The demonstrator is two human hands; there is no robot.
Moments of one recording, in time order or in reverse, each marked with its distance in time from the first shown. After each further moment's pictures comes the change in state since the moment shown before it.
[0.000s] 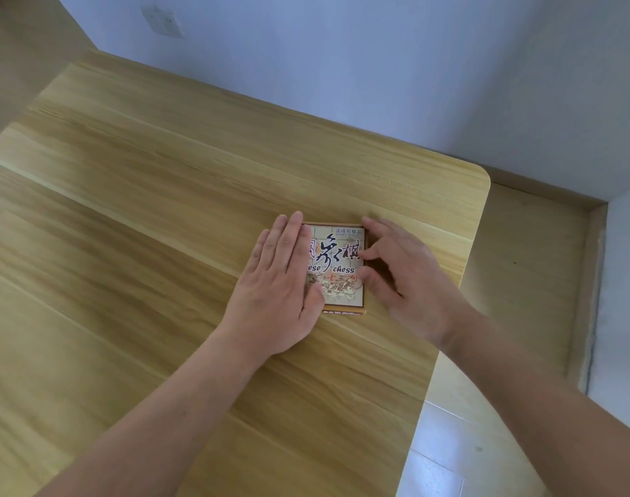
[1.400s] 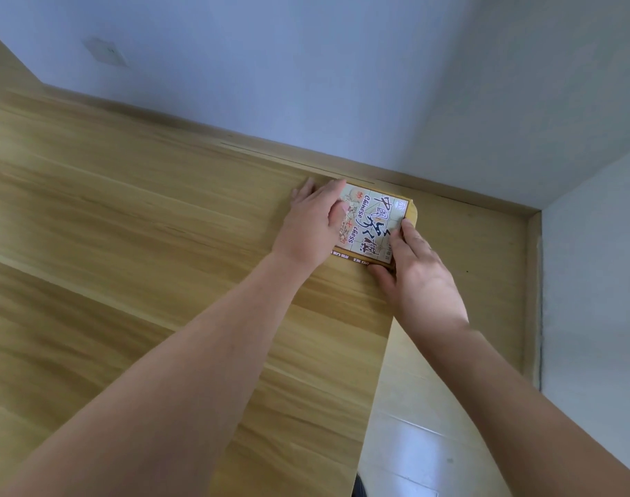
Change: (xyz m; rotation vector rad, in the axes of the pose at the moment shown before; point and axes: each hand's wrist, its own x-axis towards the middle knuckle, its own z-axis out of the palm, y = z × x) left_hand 0.187 0.068 0.021 -0.589 0.080 -0.068; right_hand 0.001 0.039 -0.058 -0.328 0.061 0.514
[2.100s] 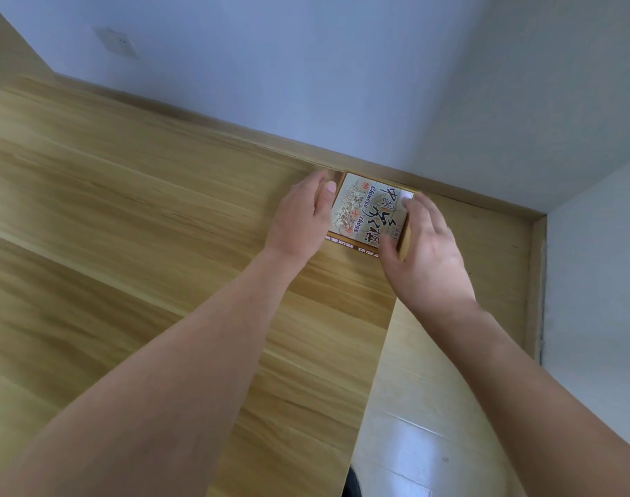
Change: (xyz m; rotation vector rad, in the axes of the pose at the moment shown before) left_hand -0.016 0.002 -0.015 -0.132 0.117 -0.102; right_hand 0.007 -0.013 -0.021 0.234 0.175 0.027
